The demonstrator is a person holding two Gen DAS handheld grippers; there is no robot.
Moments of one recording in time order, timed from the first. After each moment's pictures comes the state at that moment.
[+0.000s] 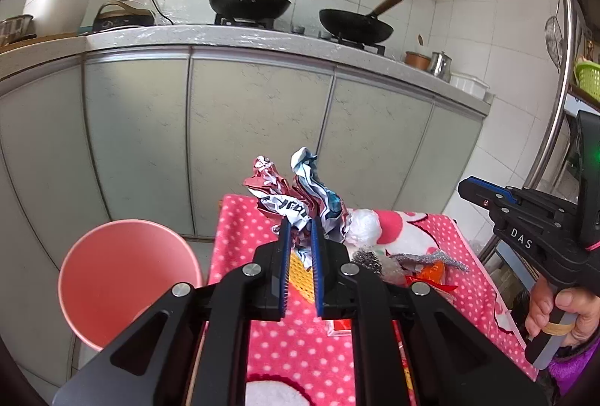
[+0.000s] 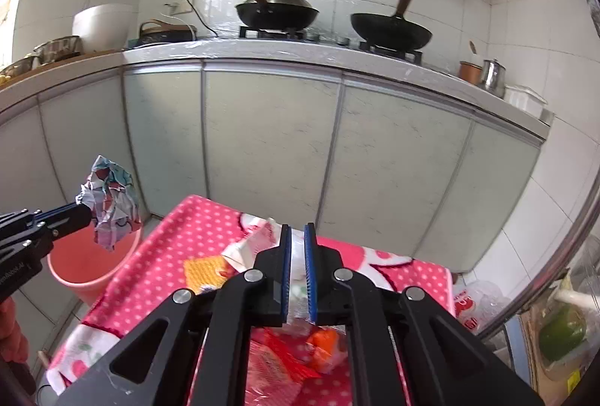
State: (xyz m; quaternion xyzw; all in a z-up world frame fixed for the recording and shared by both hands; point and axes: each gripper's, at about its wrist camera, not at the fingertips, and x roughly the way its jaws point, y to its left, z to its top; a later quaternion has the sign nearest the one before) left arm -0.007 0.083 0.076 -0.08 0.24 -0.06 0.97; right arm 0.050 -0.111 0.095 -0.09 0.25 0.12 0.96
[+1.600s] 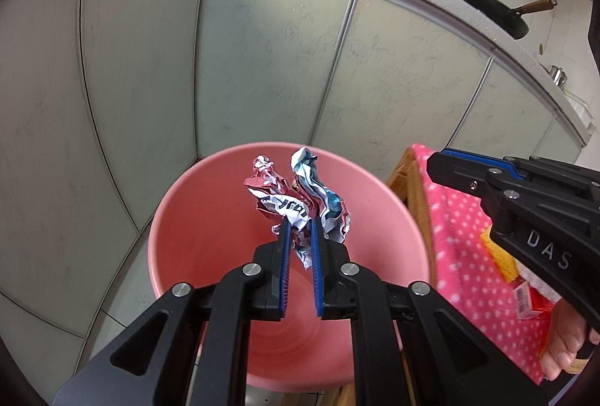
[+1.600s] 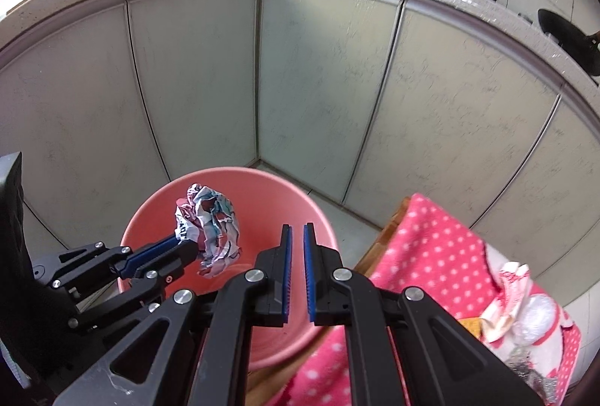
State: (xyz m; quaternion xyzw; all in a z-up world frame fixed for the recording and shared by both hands) left arm 0.016 0.257 -0.041 -0.15 0.33 0.10 0.93; right arm 0.100 0.179 0.001 -0.16 0.36 0.30 0.87
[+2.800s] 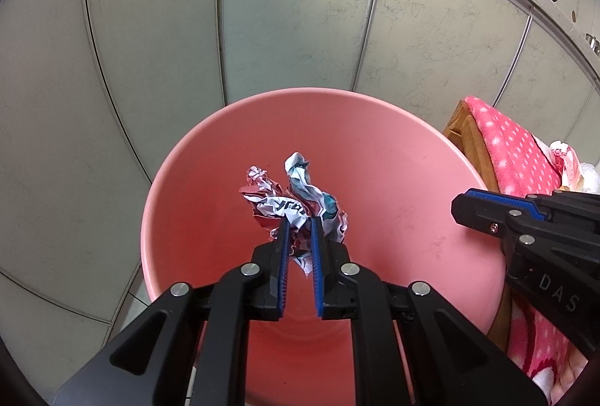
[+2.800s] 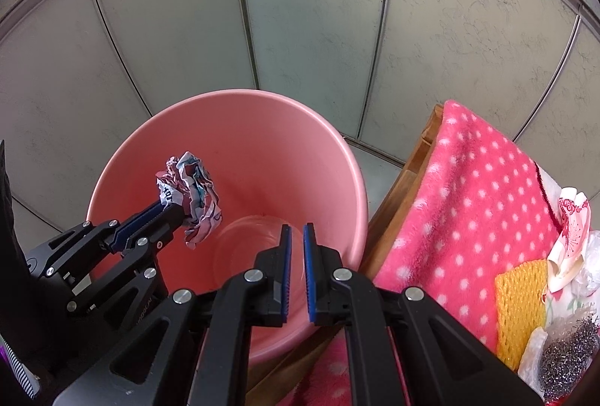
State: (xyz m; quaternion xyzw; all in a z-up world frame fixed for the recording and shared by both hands) left arm 0.034 0.261 -0.077 -0.12 0.39 0.16 0.90; right arm 0.136 0.178 -0.066 -0.13 0.46 0.29 0.83
